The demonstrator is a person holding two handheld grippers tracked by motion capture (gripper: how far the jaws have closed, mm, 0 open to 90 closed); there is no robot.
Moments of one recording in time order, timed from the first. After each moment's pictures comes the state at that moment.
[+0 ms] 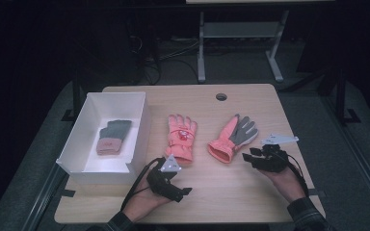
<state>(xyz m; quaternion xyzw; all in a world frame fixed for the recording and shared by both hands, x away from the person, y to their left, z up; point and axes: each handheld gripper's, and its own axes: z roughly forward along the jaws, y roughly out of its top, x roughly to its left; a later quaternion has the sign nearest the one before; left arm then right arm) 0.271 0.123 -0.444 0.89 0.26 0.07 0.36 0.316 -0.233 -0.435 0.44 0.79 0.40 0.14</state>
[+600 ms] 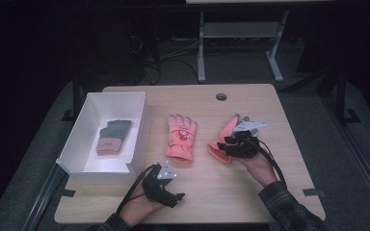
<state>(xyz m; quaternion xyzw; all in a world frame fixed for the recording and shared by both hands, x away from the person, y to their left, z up) 0.266 0.136 -0.464 0.90 0.27 0.09 0.32 0.358 -0.163 -0.427 0.41 0.80 0.41 0.12</state>
